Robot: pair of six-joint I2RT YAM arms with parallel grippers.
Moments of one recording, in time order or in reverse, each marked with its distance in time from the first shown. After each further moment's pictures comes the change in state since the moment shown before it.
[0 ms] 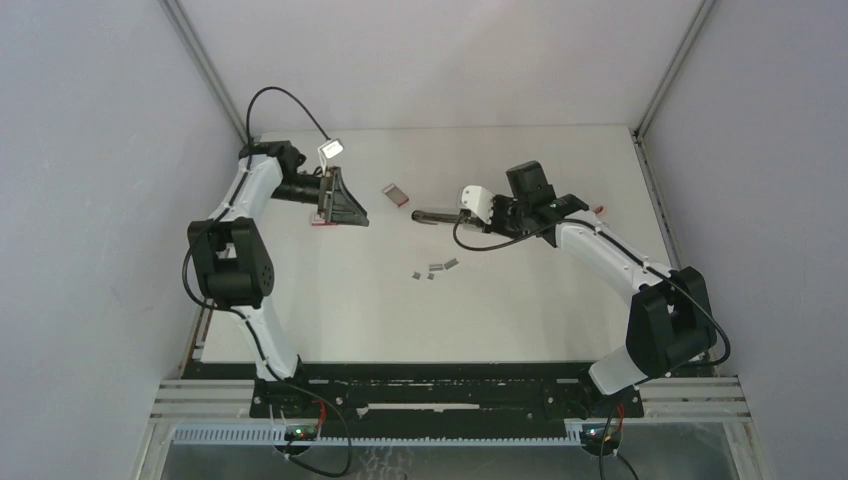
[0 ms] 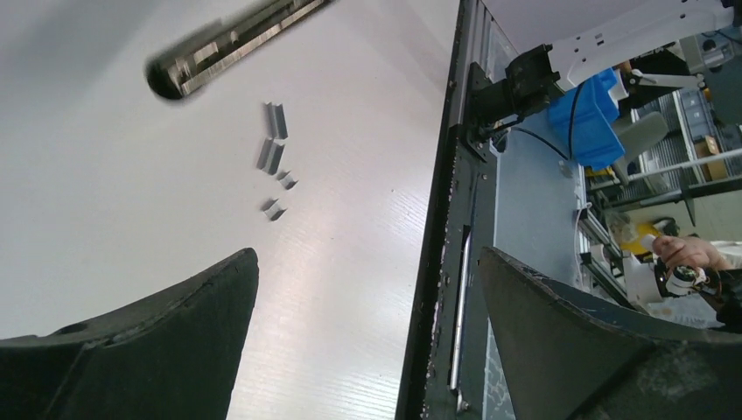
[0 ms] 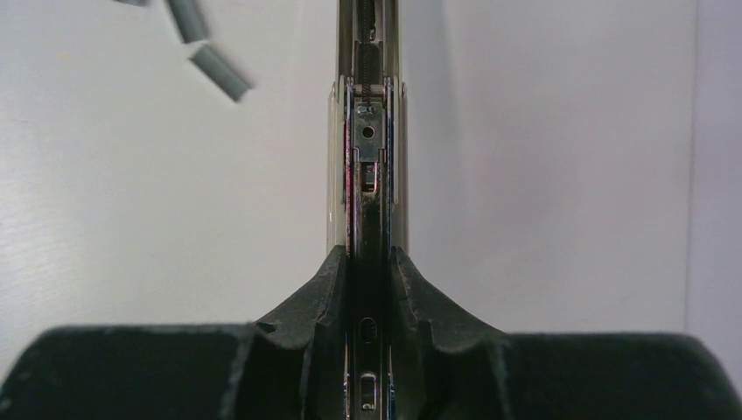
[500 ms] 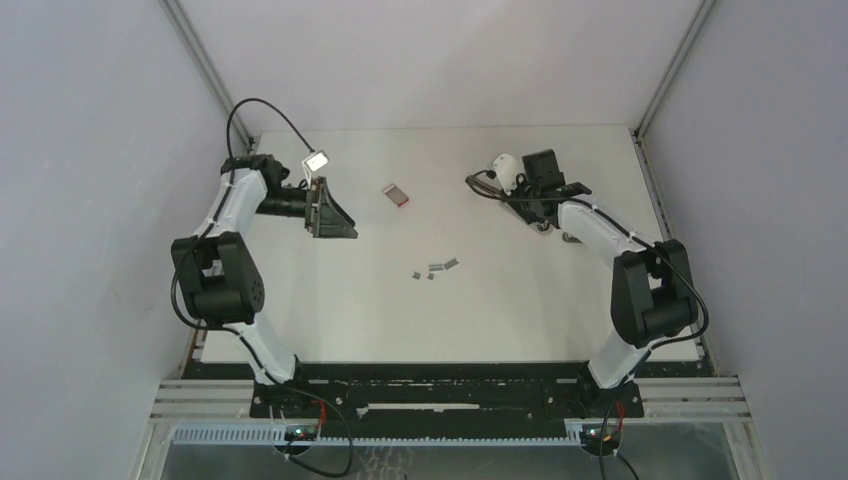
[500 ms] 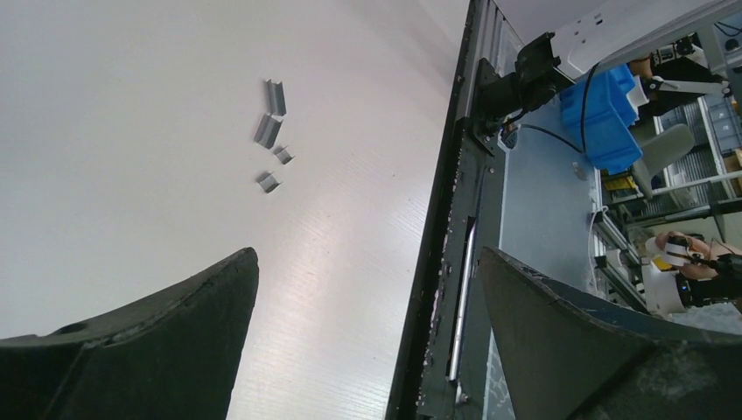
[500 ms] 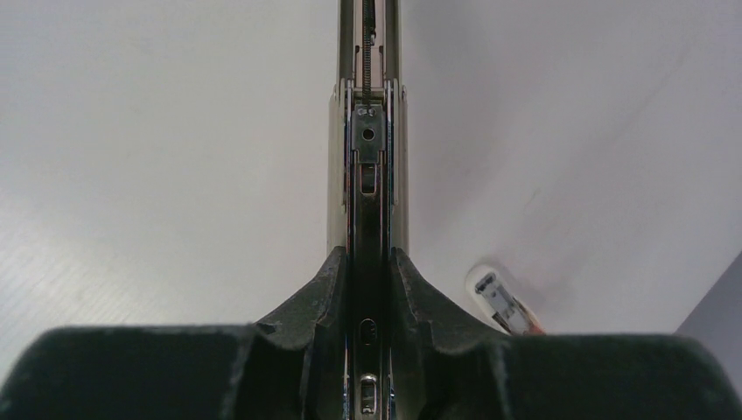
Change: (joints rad) left arm 0.090 -0.129 -0.161 -0.004 -0.008 0.076; right arm -0.156 0.140 0.045 0.121 0.229 0.346
